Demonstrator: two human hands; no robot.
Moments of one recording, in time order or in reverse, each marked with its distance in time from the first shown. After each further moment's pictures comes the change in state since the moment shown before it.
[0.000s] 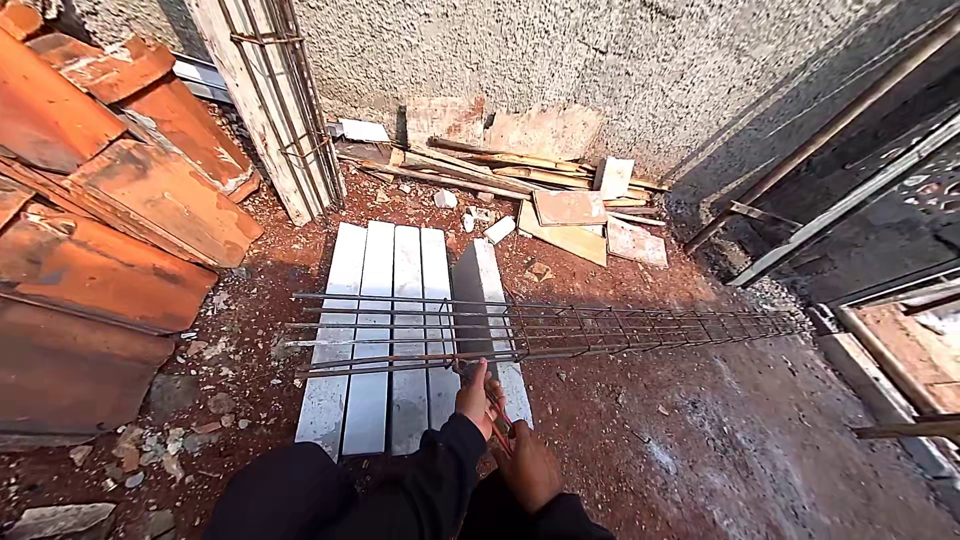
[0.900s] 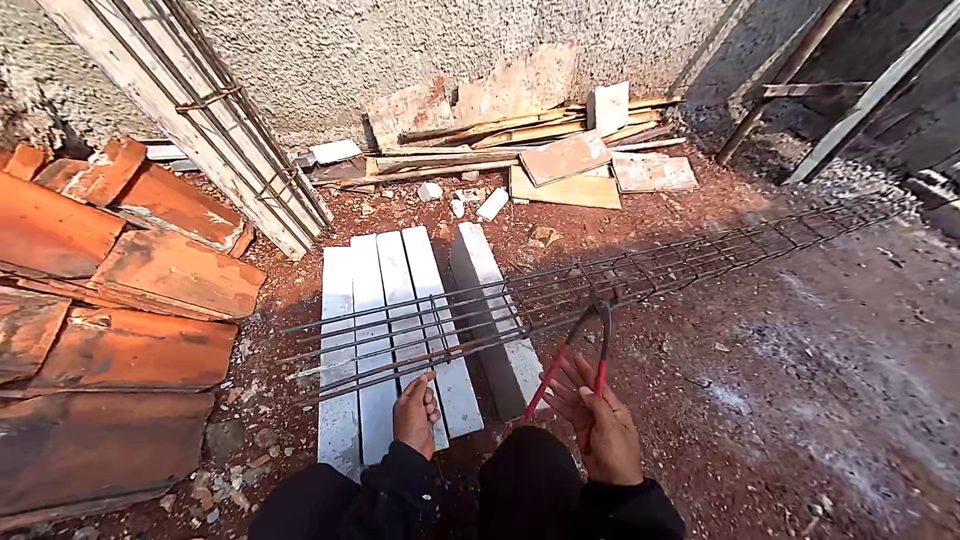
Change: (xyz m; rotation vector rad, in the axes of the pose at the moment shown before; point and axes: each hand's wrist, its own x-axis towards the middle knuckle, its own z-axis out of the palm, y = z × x) left_hand -0.026 0.049 -0.082 0.321 0.111 0.425; right_hand 0.001 0.046 -0.031 1.801 0.227 -0.341
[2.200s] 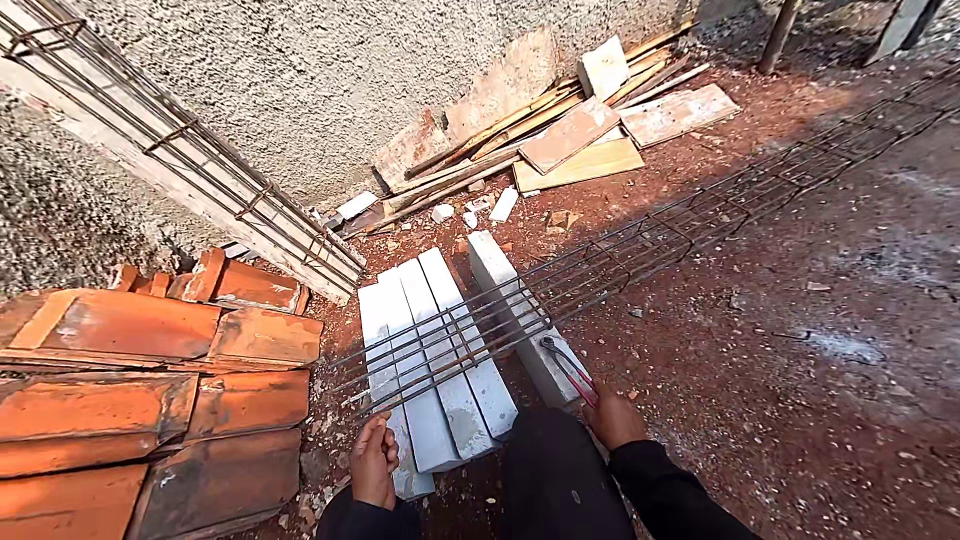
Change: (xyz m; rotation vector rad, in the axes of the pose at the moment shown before) left_hand -0.048 0.077 -0.093 0.281 0.142 0.297; right_hand 0.021 0.110 -0.072 -1.379 0.030 0.365
